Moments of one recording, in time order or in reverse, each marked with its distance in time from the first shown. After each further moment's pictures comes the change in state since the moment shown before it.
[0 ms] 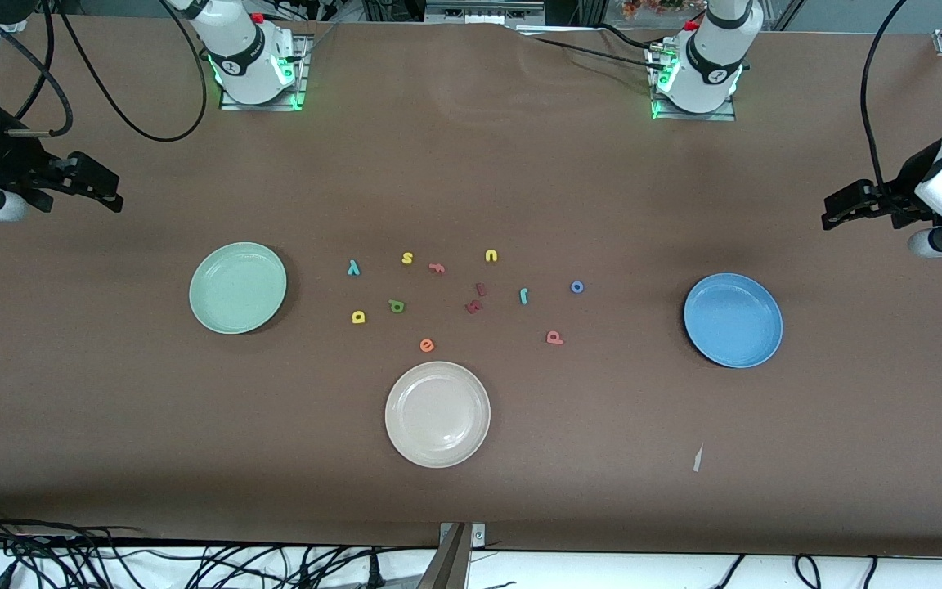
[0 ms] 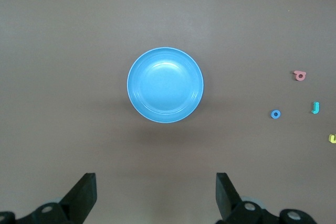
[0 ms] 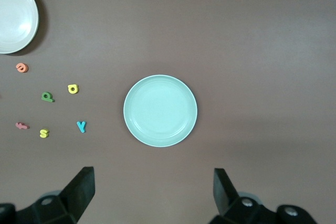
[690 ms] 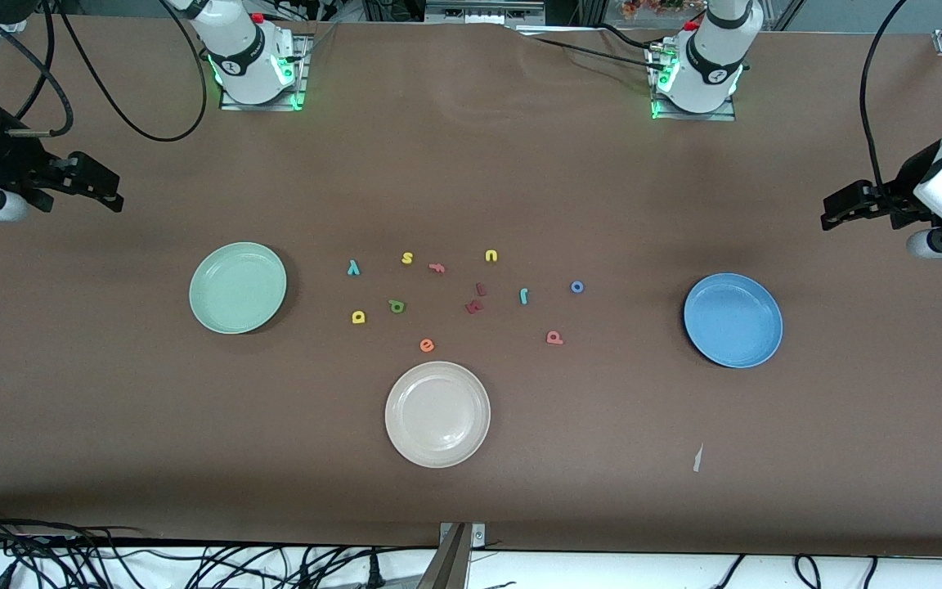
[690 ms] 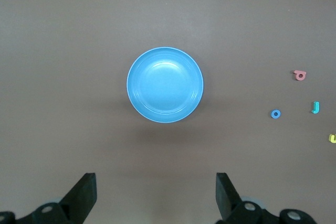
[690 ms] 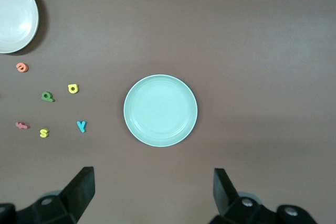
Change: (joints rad) left arm -0.001 0.002 0.000 0.000 0.000 0.000 0.000; right arm 0.000 0.000 0.002 0.000 0.000 -0.001 0.000
